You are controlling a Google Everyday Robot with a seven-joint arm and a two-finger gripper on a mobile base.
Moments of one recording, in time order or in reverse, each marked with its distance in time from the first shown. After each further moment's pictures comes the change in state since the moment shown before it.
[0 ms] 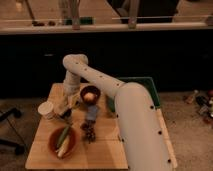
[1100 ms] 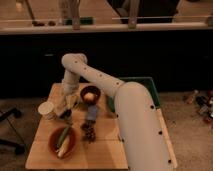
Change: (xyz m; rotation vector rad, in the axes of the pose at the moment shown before) arm -0.010 0.000 -0.004 0.027 -0.048 0.019
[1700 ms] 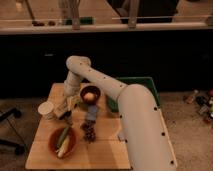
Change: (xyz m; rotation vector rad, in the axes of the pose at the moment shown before) arm 0.000 0.001 0.009 0.022 -0.081 -0.011
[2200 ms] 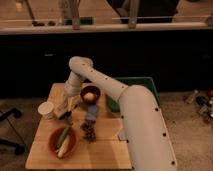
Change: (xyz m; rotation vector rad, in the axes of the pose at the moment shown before) arm 0.001 0.003 0.000 0.010 -0.026 0.017
